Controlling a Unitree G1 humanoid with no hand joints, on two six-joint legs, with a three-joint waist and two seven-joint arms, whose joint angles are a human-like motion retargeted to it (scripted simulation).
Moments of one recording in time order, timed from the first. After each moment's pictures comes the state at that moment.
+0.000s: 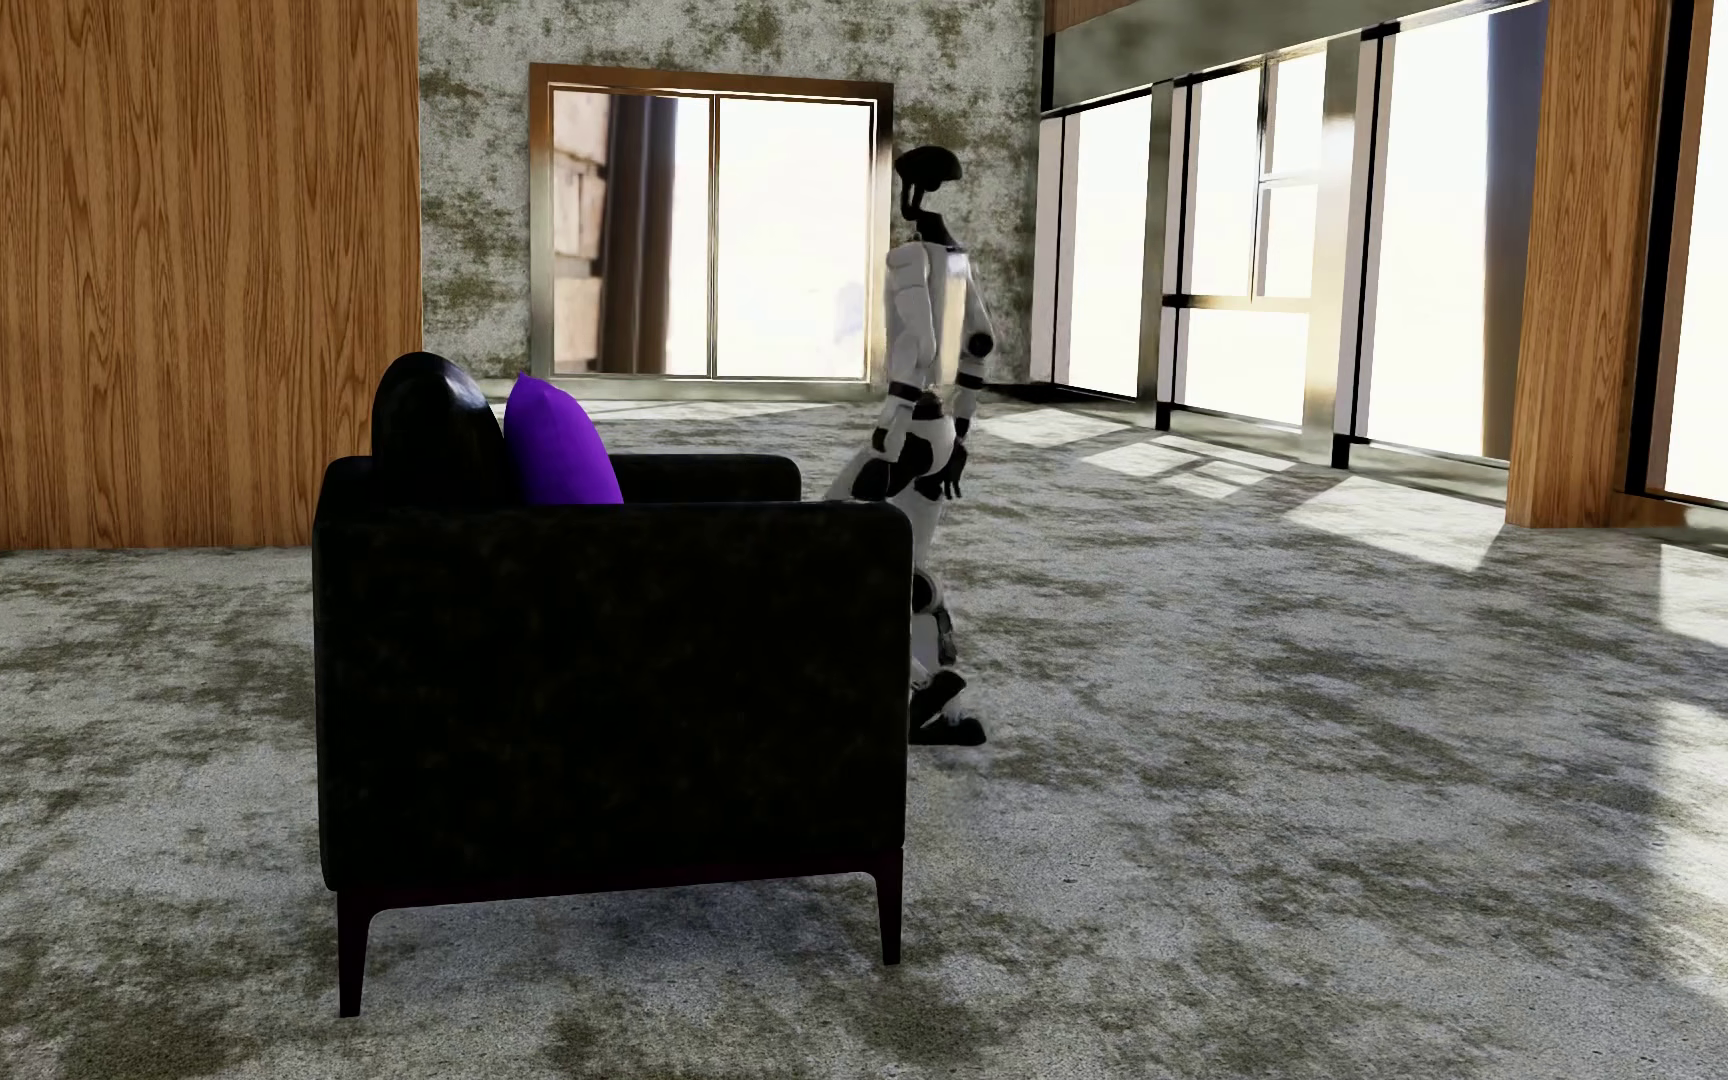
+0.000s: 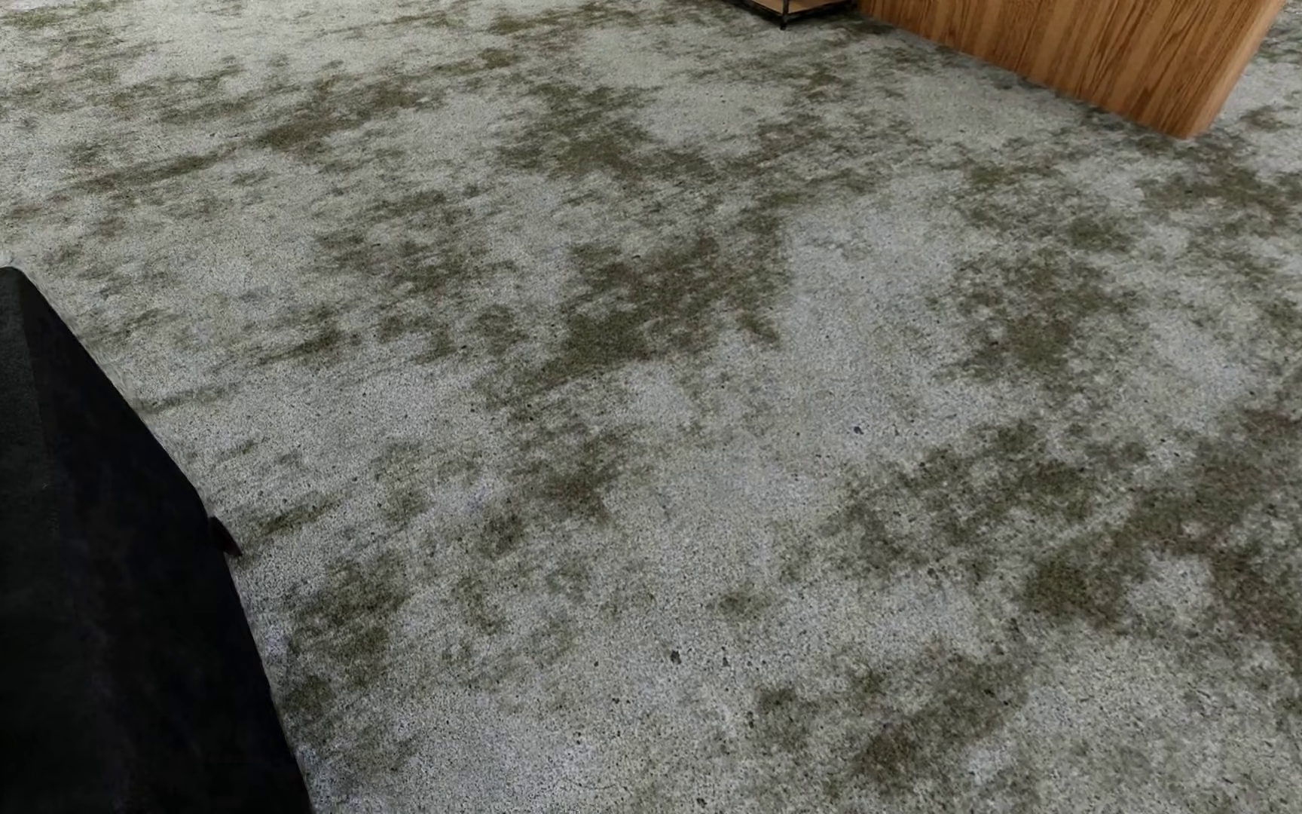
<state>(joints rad) -0.51 -0.19 0.17 0.08 0.01 0.05 0.00 0.00 -0.03 1.49 0.49 0.32 0.34 -0.22 -0.18 0.40 -0.42 0.00 0.00 -0.41 0.63 0.96 0.87 0.00 0.00 0.00 0.00 0.00 0.00</state>
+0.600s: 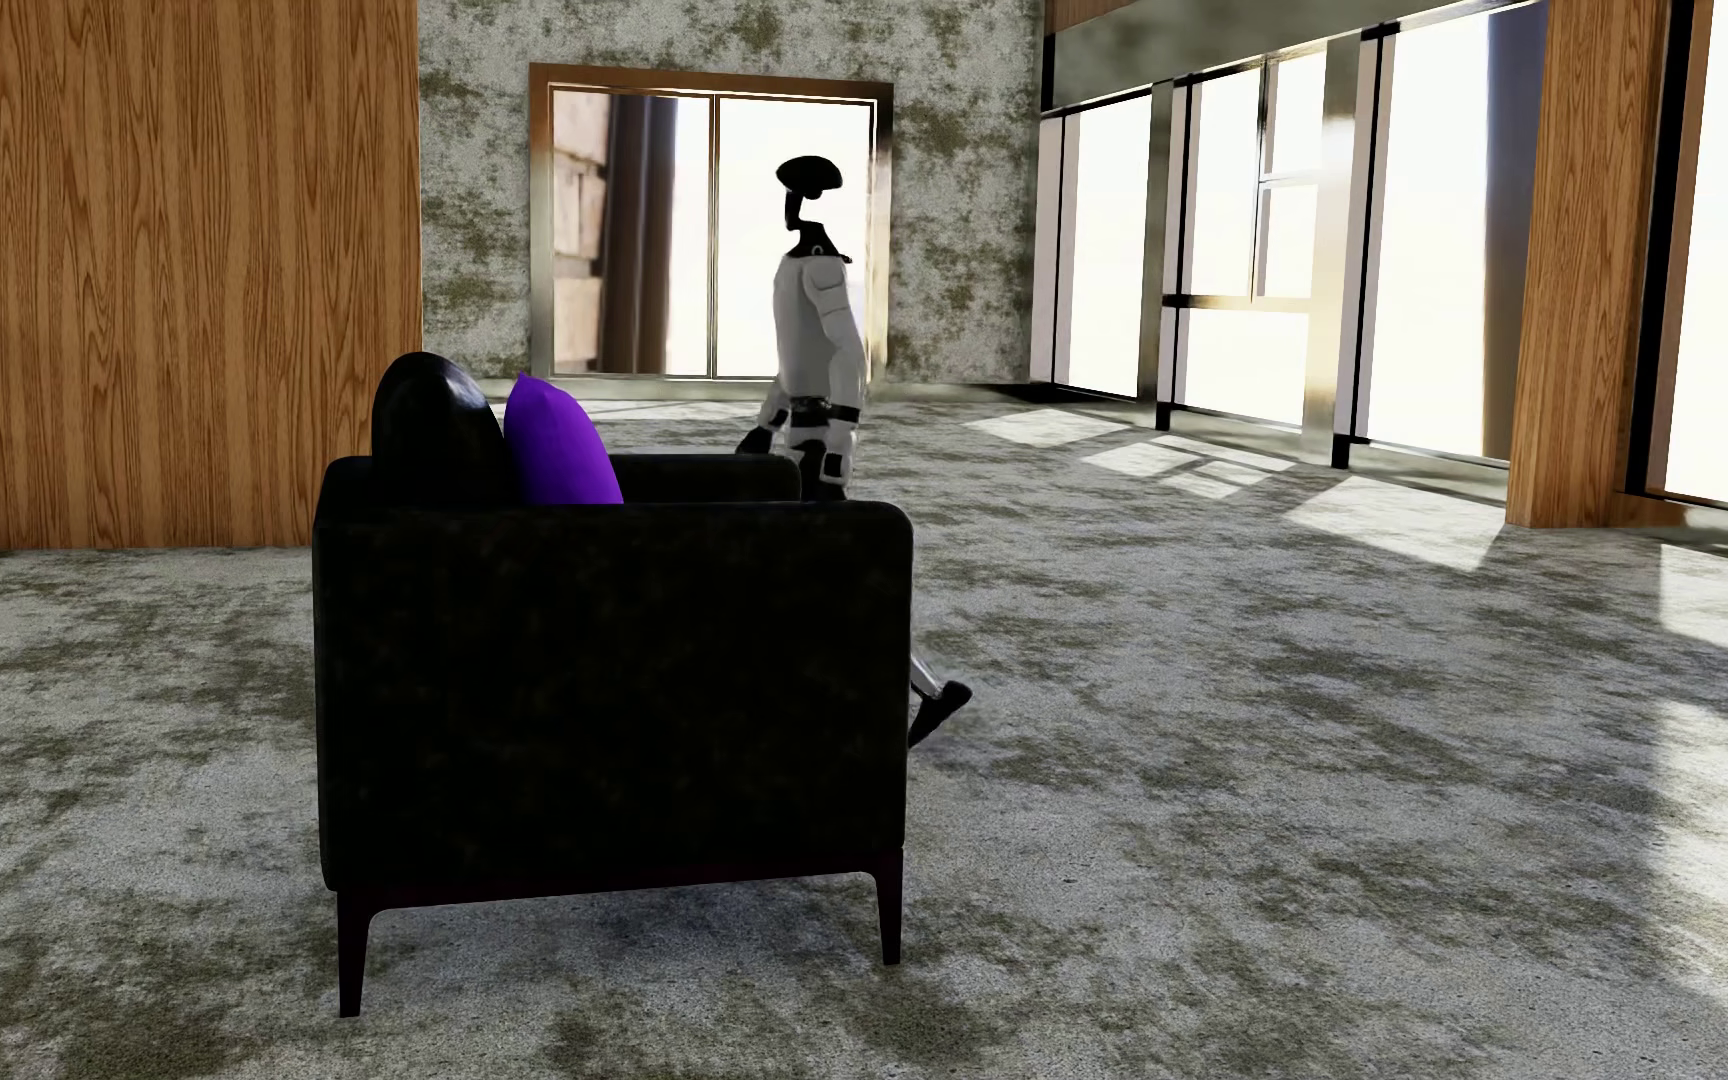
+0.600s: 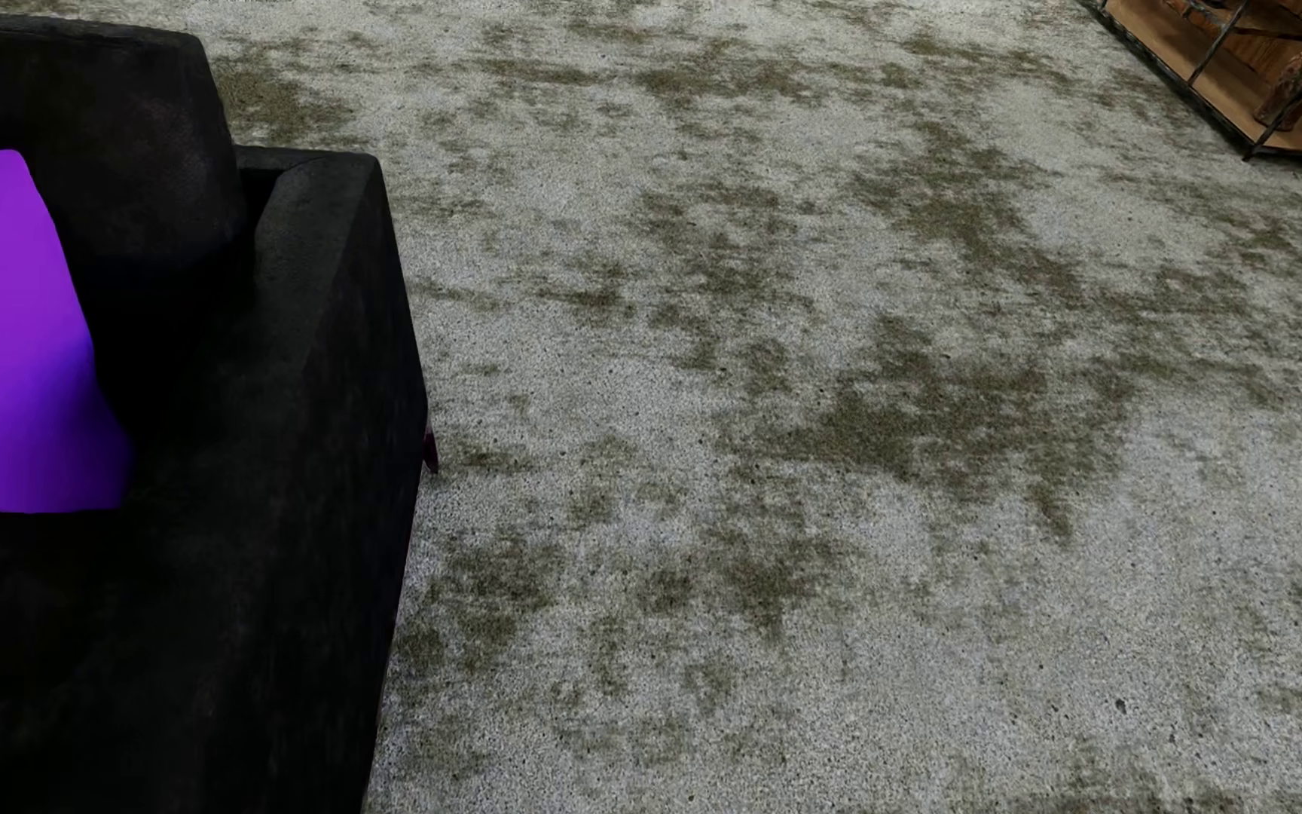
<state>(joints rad) -0.49 0.13 0.21 0.05 -0.04 -0.12 0.00 0.00 -0.05 0.56 0.56 0.25 0.23 0.01 -0.04 0.42 -0.42 0.00 0.00 -0.46 0.43 1.08 0.82 0.00 0.00 0.00 0.00 0.00 0.00</state>
